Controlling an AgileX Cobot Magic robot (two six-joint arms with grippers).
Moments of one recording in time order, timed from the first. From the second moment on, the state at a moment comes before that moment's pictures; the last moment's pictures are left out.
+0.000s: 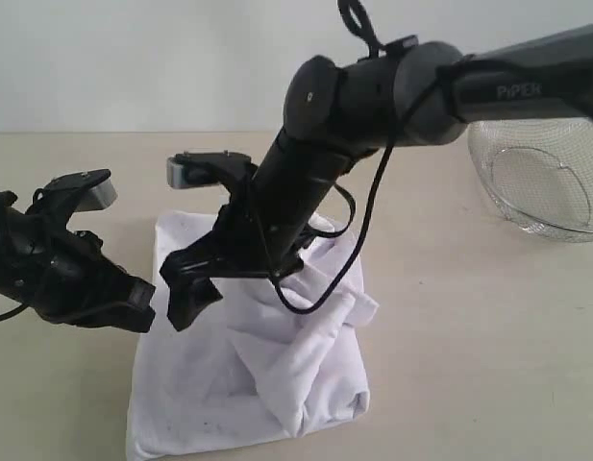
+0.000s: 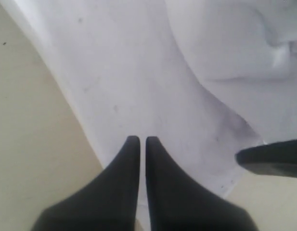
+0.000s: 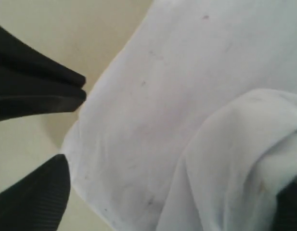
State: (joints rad) left arm -0.20 1.61 -0.75 -0.81 0.61 0.79; right arm 0.55 2.05 -1.52 0.60 0.90 -0.41
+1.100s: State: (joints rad) left arm -0.20 1.61 -0.75 -0.81 0.55 0.79; right arm 0.49 1.87 -1.38 -0.02 1.19 -0.09
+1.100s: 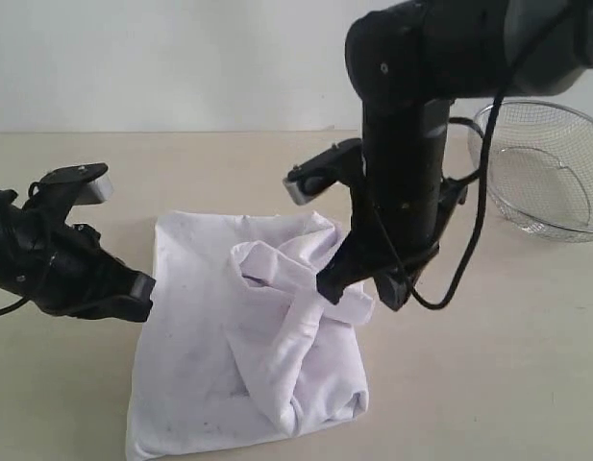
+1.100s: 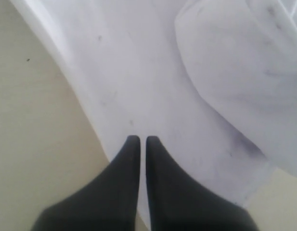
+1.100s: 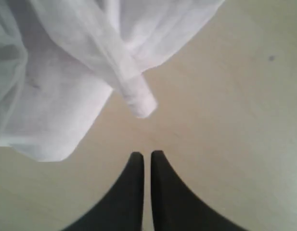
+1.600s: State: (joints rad) left arm -0.20 1.61 -0.75 -0.82 0.50 0.79; right arm 0.49 1.97 -1.27 0.15 0.91 -0.16
